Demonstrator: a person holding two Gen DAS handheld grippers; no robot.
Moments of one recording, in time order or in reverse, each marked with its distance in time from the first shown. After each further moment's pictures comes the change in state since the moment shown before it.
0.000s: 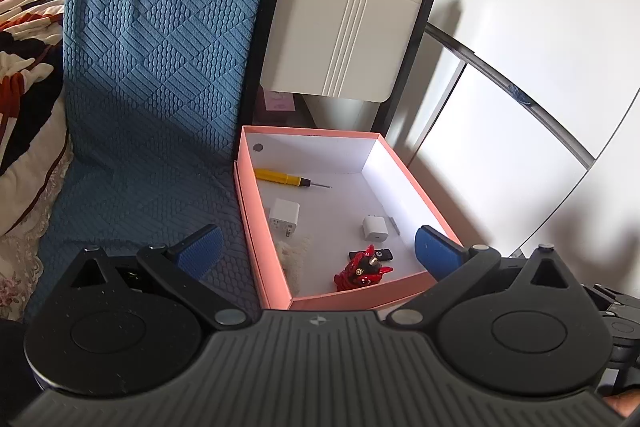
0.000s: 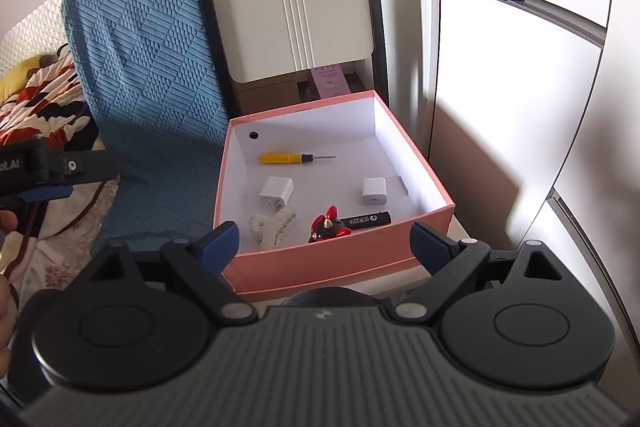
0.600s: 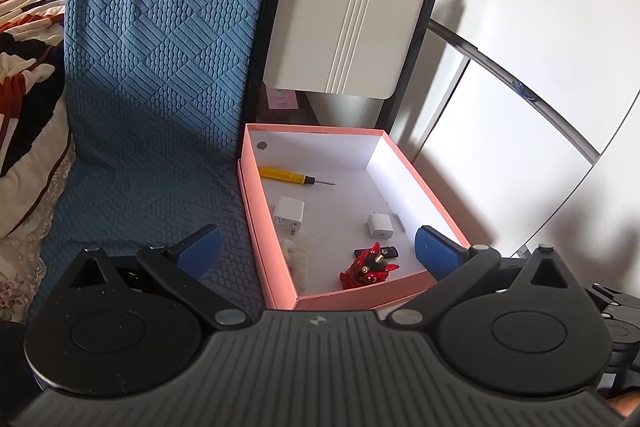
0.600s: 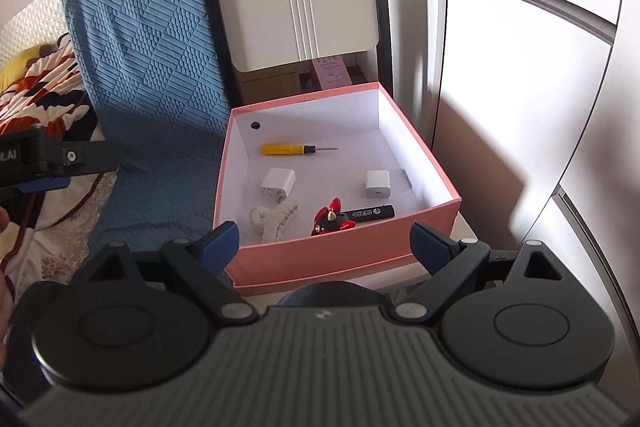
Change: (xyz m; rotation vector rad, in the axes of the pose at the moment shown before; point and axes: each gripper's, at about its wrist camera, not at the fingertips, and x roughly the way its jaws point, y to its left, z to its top) left arm 0.004 0.002 -0.001 0.009 0.006 0.013; right arm 0.009 0.003 -0.003 -0.018 0.027 0.002
